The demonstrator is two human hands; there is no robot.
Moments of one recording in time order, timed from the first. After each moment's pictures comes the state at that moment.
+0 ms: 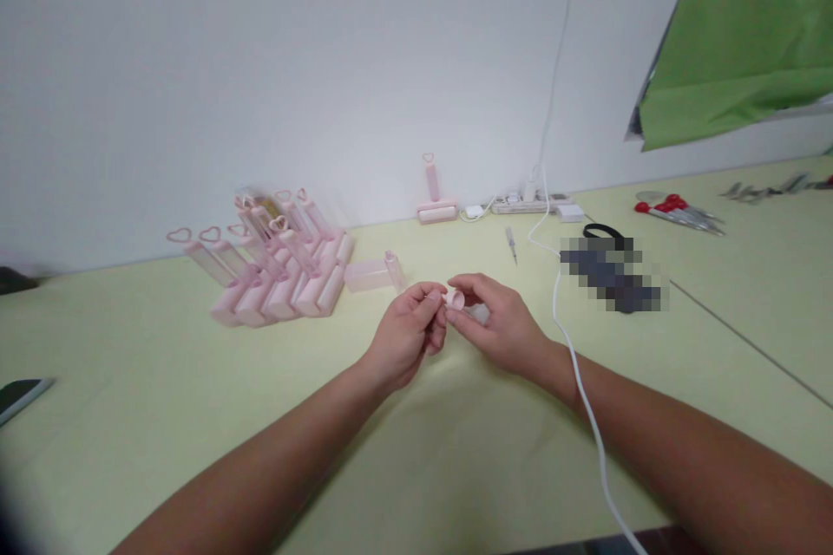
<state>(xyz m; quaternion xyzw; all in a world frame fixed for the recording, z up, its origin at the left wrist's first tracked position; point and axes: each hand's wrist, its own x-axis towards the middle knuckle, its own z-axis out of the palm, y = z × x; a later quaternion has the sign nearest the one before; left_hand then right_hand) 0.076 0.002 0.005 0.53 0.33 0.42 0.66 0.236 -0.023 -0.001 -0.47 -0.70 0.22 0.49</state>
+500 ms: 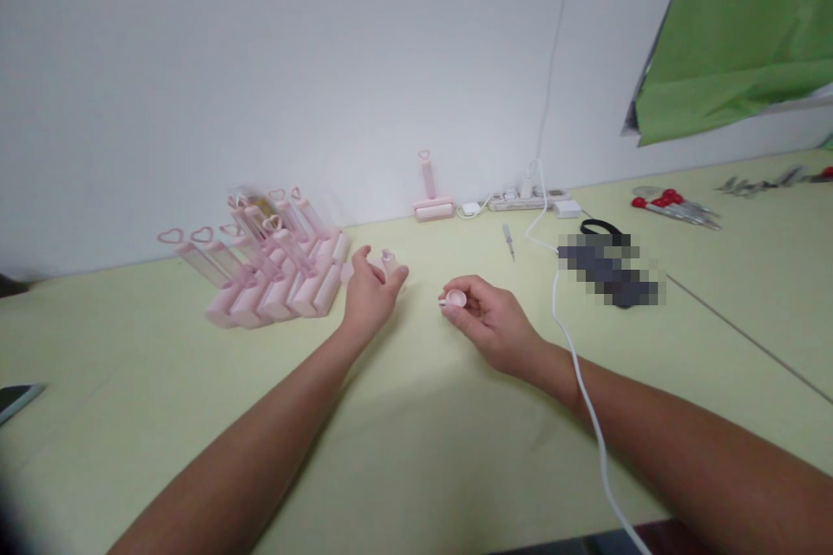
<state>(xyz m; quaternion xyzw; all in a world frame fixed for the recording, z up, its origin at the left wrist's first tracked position) 0.025 0.079 -0.004 0.69 0.60 0.39 0.12 0.229 -0.026 -0.007 -0.43 -0.65 0.35 0.52</state>
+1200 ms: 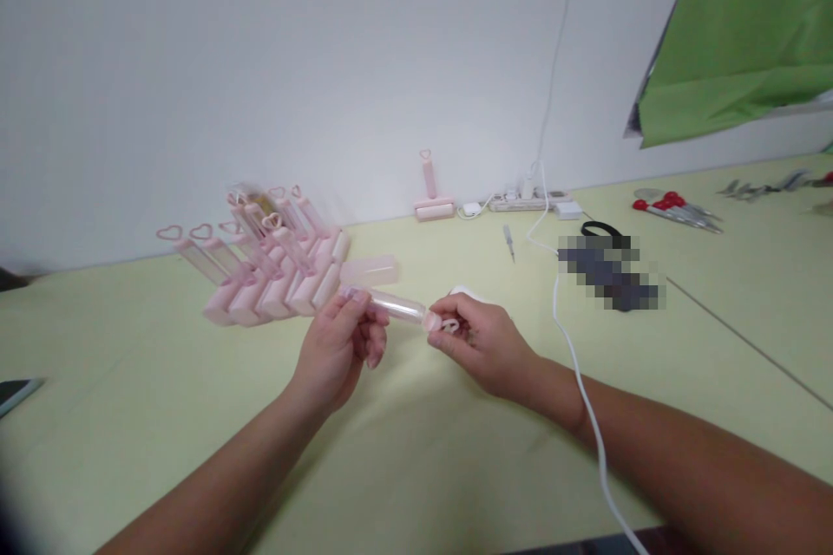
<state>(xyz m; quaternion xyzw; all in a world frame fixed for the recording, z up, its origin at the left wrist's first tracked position) 0.014 -0.011 0.029 0.49 0.39 0.51 0.59 0.223 -0.041 -0.003 -0.45 -0.72 0.28 0.45</state>
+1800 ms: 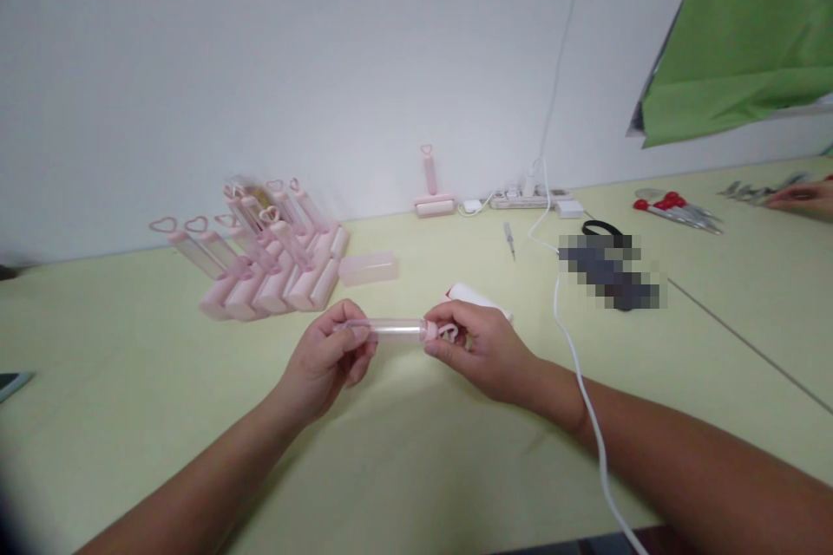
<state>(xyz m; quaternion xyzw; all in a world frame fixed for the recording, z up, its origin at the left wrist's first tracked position) -0.018 -0.016 0.015 0.54 0.37 0.42 0.62 0.222 -0.042 -0.002 -0.41 -0.76 0.26 0.43</state>
